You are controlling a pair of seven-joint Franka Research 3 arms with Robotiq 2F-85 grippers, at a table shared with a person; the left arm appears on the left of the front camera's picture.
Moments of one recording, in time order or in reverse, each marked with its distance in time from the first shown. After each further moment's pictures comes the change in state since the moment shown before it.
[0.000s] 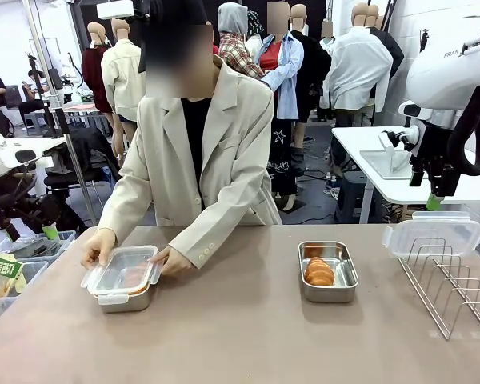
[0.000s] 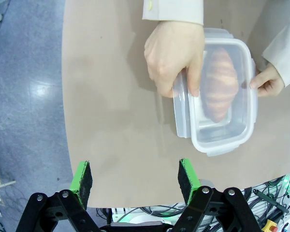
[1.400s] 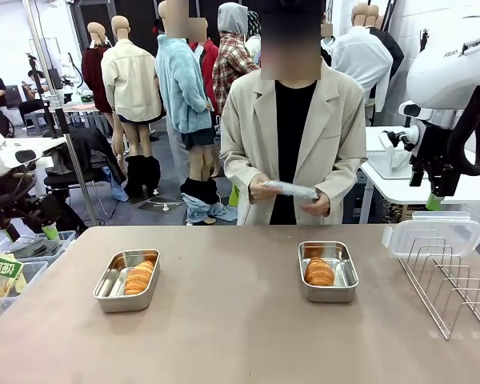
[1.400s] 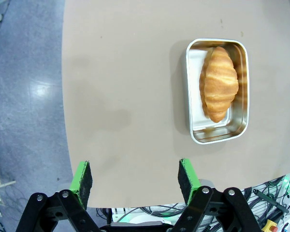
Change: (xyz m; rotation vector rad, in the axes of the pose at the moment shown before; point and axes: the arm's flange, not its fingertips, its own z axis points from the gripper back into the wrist) left arm 0.000 0.000 0.000 0.000 0.000 0.000; right arm 0.000 0.000 0.000 0.000 0.000 0.000
